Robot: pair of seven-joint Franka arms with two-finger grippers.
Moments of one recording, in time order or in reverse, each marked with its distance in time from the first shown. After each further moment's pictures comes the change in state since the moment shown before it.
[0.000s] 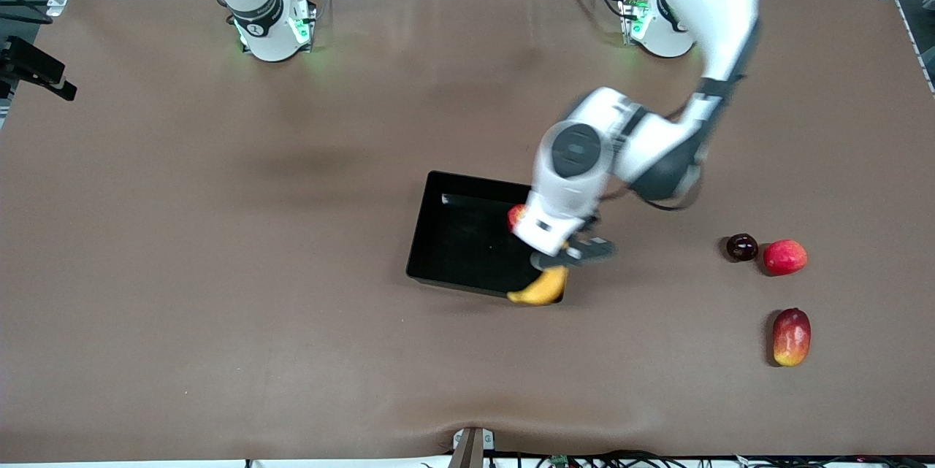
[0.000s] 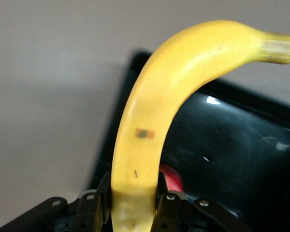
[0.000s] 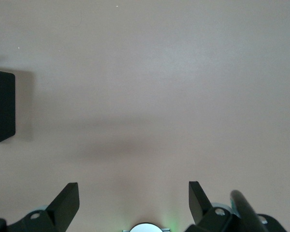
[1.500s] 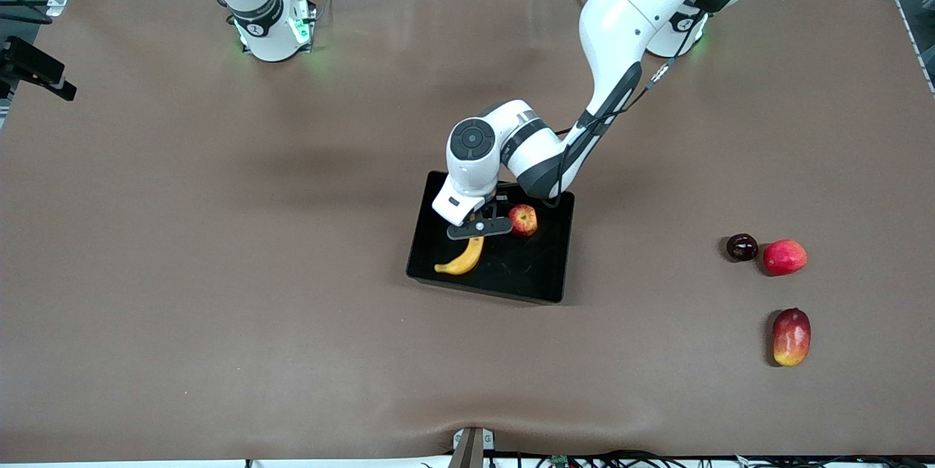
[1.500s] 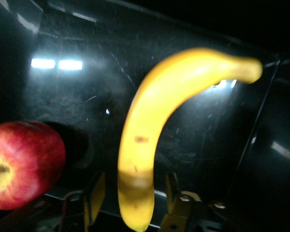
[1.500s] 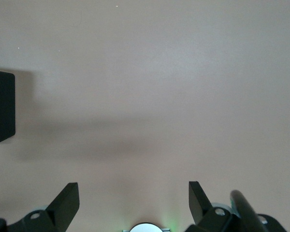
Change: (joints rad) left arm -0.157 0.194 0.008 0.019 0.032 0.243 -0.124; right arm 0.000 0.000 -0.001 0.000 0.000 0.000 0.000
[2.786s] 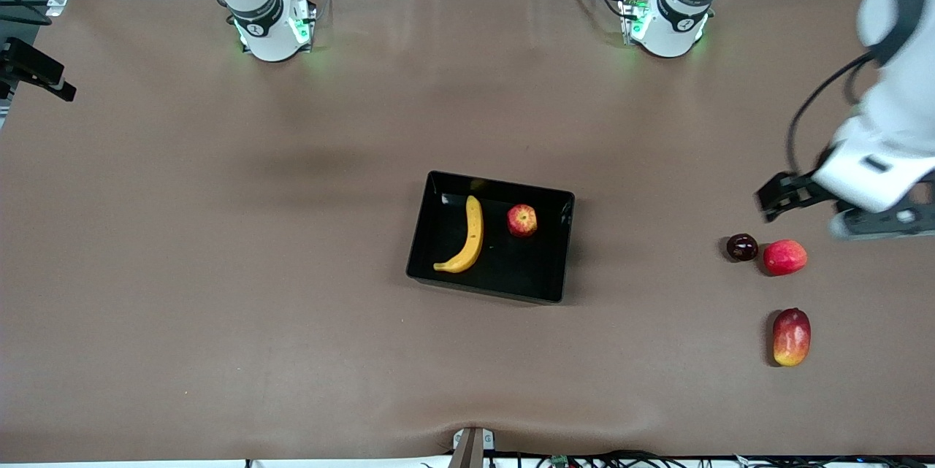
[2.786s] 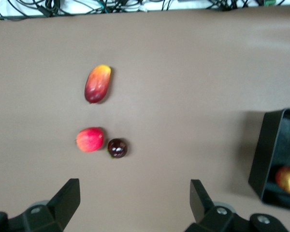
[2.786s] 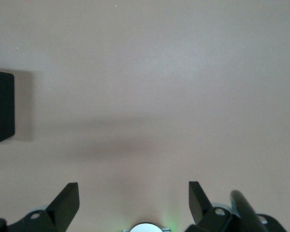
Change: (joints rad) left arm 0.673 -0.616 0.016 0.020 -0.114 -0.567 0.898; right arm -0.001 0.002 -0.002 0.000 0.000 0.000 0.000
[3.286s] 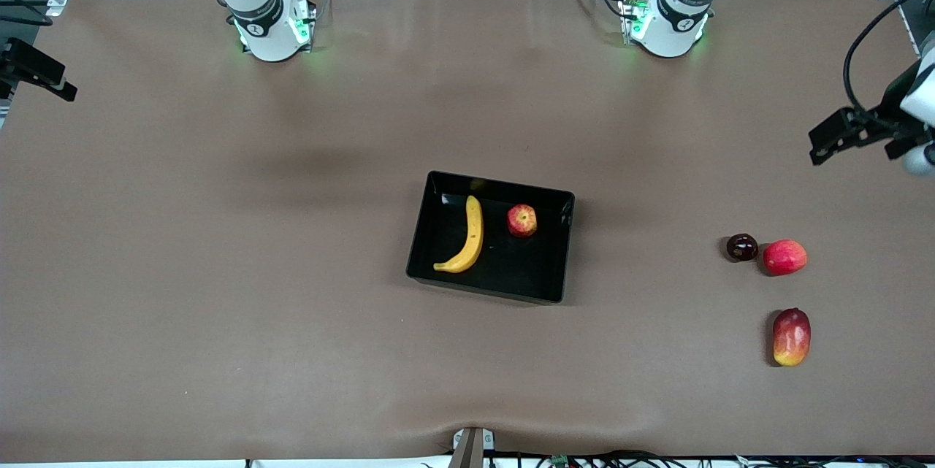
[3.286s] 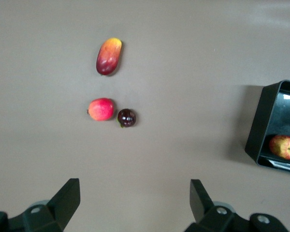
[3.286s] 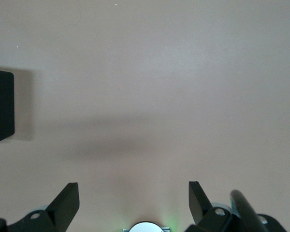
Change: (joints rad) left arm 0.051 -0.125 0.000 -0.011 -0.066 -0.152 0.027; right arm 0.000 0.001 0.000 0.000 0.000 -0.004 0.000
